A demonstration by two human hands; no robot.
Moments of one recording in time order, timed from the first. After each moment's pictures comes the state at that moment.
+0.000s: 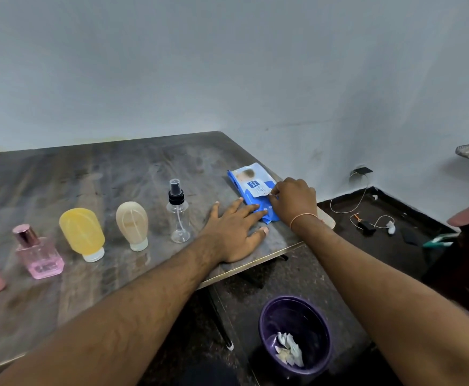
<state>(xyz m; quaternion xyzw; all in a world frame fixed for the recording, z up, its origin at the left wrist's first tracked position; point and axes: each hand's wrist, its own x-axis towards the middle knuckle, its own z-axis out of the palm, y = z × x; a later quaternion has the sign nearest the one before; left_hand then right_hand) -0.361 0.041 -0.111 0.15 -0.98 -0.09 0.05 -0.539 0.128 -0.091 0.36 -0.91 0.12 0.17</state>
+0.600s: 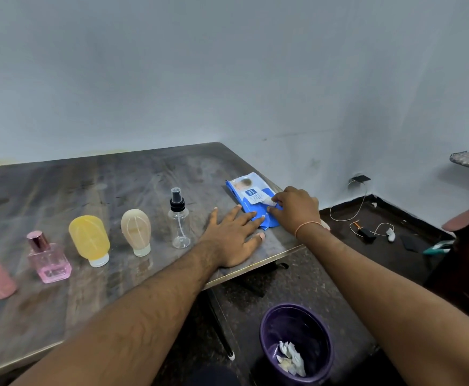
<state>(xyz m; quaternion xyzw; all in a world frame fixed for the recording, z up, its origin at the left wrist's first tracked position) -0.358 0.043 -0.110 0.15 -0.99 -0.07 0.04 -0.533 0.154 -0.082 0.40 -0.90 0.14 0.13</state>
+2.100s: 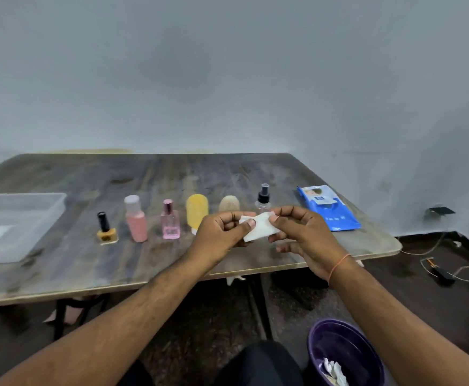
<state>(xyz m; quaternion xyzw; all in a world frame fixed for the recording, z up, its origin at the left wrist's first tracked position) -0.150 0.052 -0.073 0.22 -0.63 -0.64 0.39 -0.319 0.168 -0.044 0.38 -0.57 0.63 -0.36</state>
